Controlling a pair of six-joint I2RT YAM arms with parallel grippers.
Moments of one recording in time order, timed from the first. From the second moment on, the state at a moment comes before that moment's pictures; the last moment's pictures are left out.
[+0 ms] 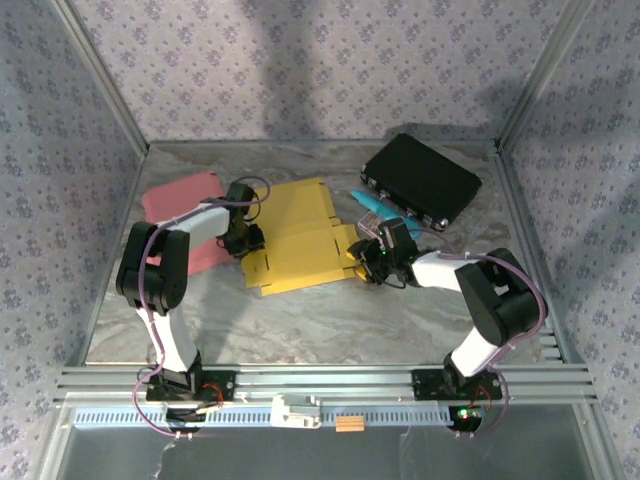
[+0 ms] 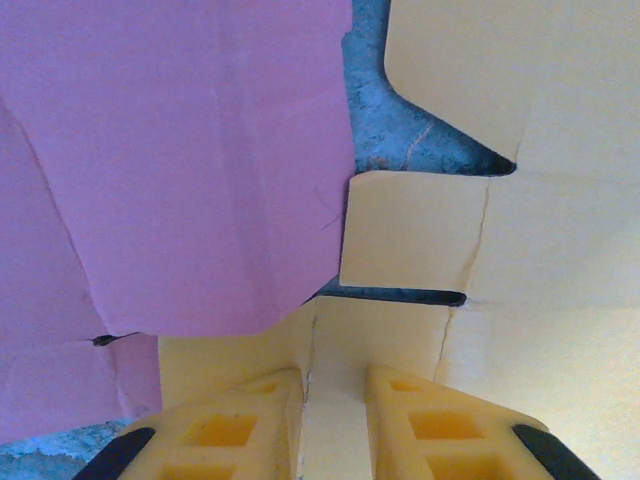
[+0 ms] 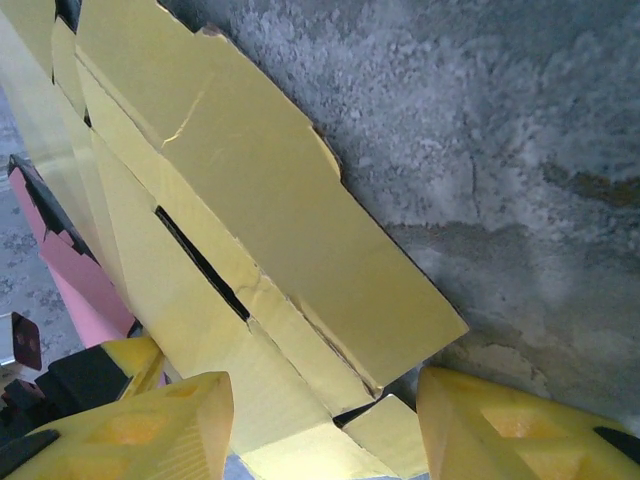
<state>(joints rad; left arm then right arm) -0.31 1.85 1.17 -0.65 0.10 -0.64 0.46 1.63 0.66 0.15 -0.36 1.37</state>
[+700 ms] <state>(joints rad) -0.32 1.85 1.17 -0.65 0.08 -0.63 0.47 1.68 0.48 0.63 -0.31 1.42</state>
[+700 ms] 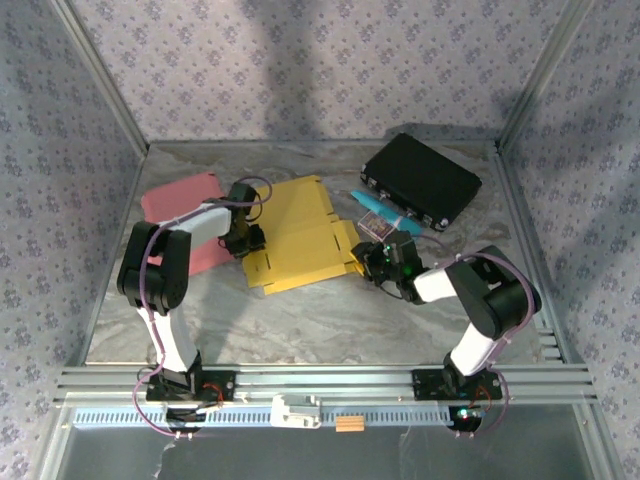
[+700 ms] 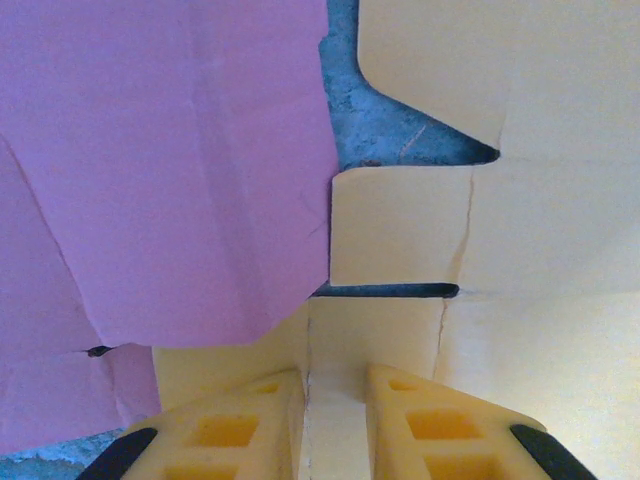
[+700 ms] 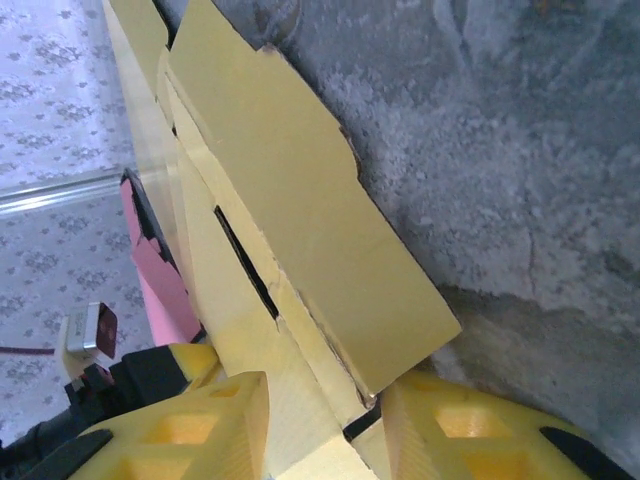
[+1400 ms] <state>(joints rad) -0.35 1.85 1.19 -0.66 0.05 -0.61 0.47 1.70 0.53 0.58 -0.27 1.45</state>
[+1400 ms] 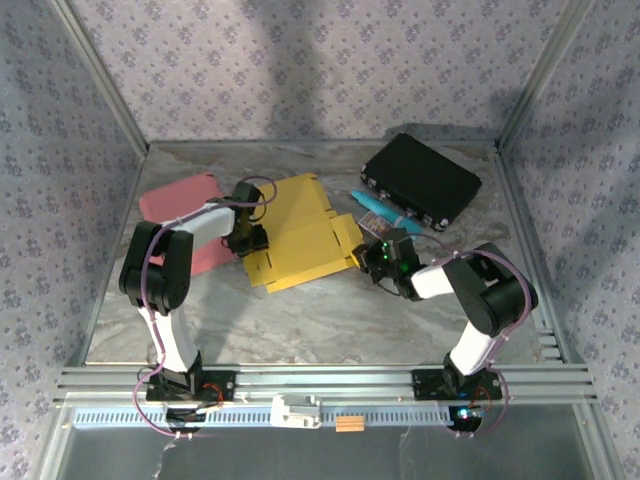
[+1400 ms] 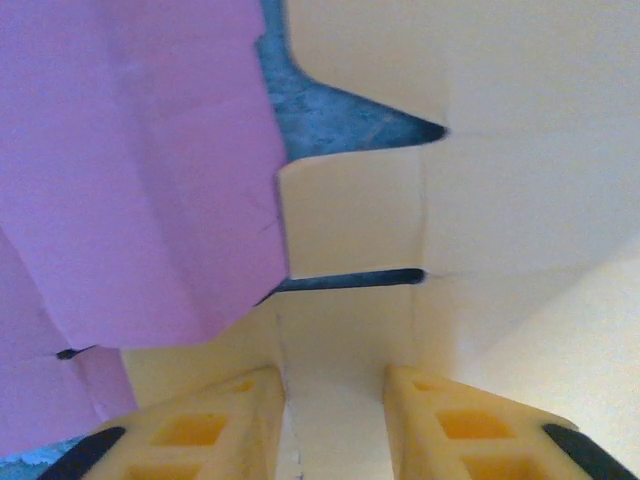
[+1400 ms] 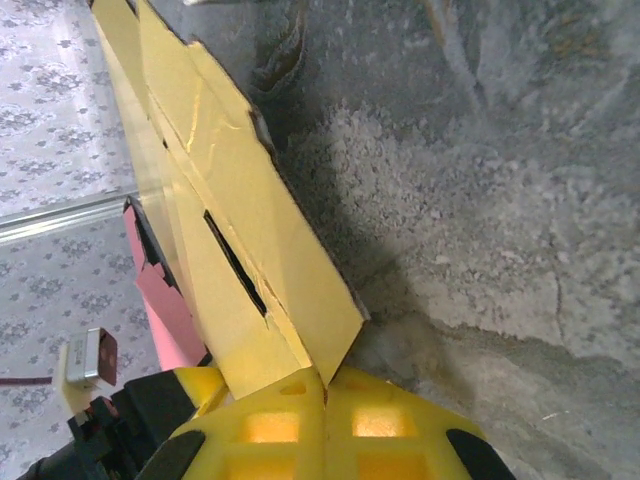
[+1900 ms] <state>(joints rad) -0.63 1.32 1.11 -0.66 -0.18 -0.46 0.49 1.54 0.72 0.21 -0.24 1.53</state>
